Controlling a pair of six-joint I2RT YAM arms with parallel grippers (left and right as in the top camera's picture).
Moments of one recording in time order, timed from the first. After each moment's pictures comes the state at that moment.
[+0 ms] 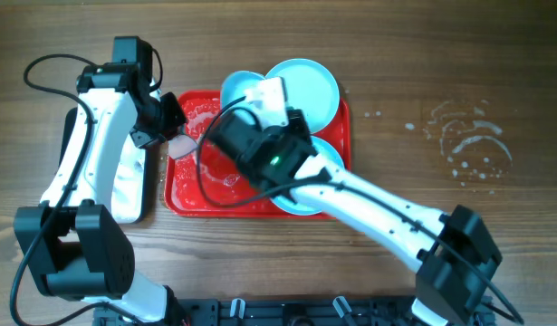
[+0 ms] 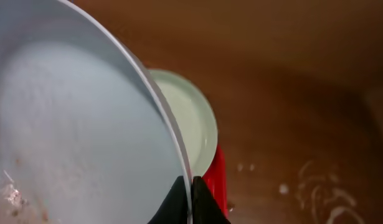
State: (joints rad) left arm 0.00 1.75 1.44 -1.13 0.11 -0.48; right arm 0.96 1.81 1.48 -0.73 0.97 0.46
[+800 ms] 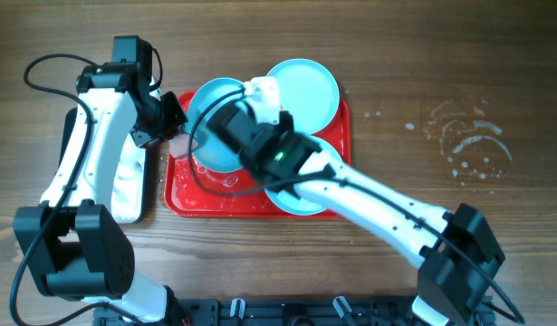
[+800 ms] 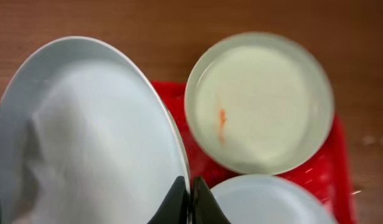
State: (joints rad) left arm 0.00 1.75 1.44 -1.12 0.12 -0.48; right arm 0.90 1.81 1.48 -0.62 0.55 0.66
